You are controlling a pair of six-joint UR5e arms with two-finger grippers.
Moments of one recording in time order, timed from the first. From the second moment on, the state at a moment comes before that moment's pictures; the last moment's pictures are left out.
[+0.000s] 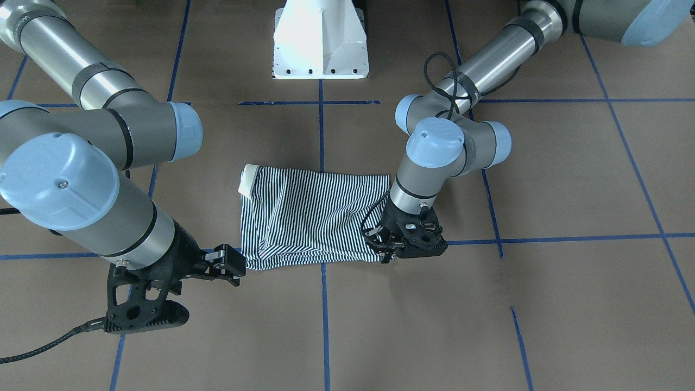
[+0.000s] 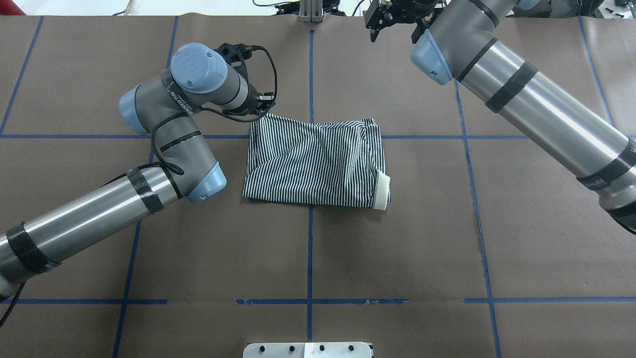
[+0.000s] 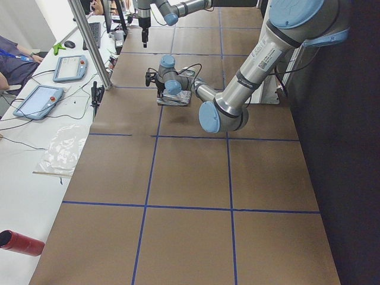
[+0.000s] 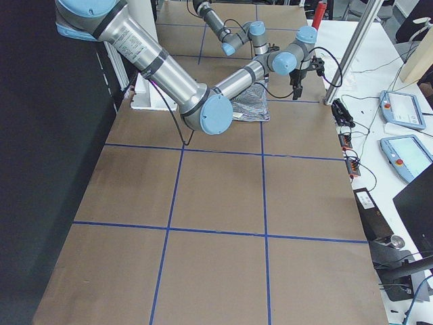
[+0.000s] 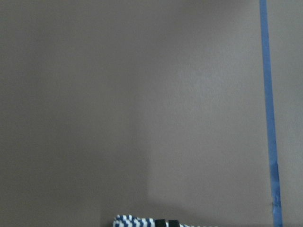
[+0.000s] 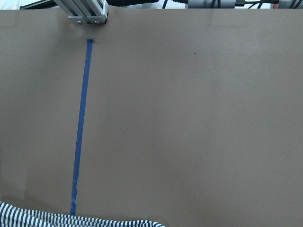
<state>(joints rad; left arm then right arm) -0.73 -2.36 -1.20 -2.14 -1.83 -1.26 1.00 -0.66 1.24 -1.43 2.22 0.80</state>
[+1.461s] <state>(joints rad) -0.96 -2.18 -1.46 -1.91 -1.95 -0.87 1.13 -0.85 1.40 -1.55 2.25 0.63</state>
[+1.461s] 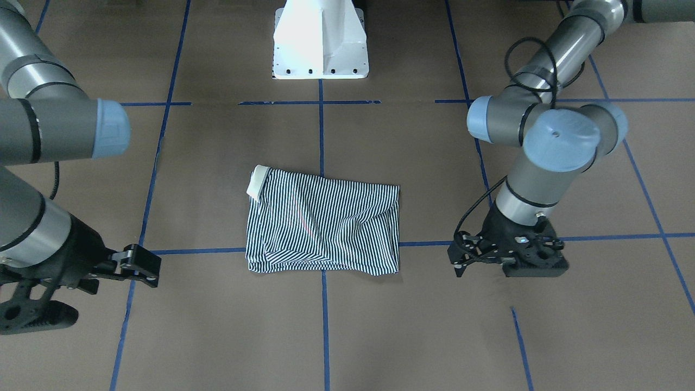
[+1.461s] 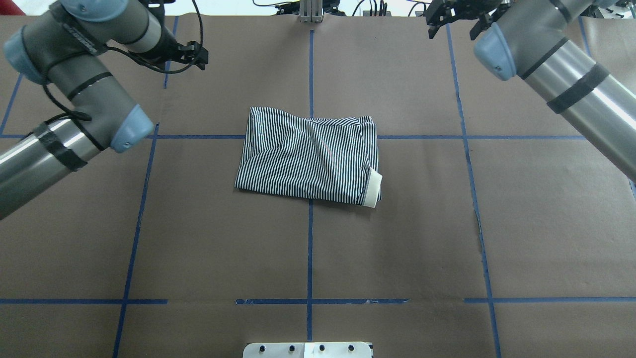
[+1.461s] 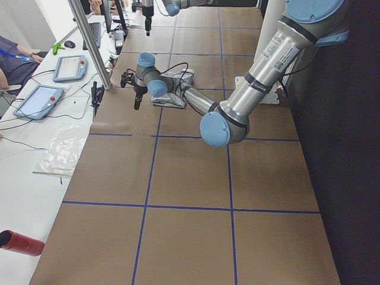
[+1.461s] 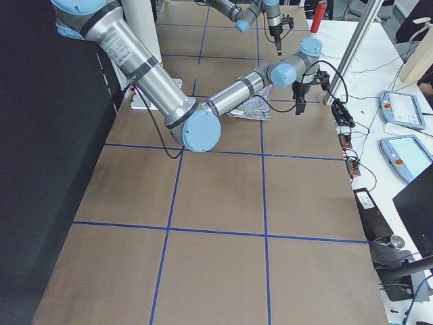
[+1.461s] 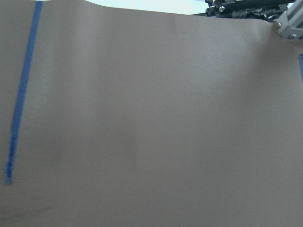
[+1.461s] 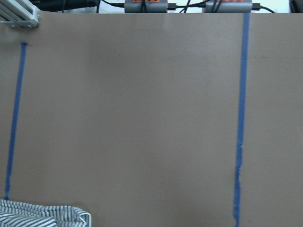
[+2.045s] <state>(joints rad) -1.23 -1.83 -1.87 -1.60 -2.08 -0.34 1.38 -1.19 1.60 -1.75 2.25 0.03</state>
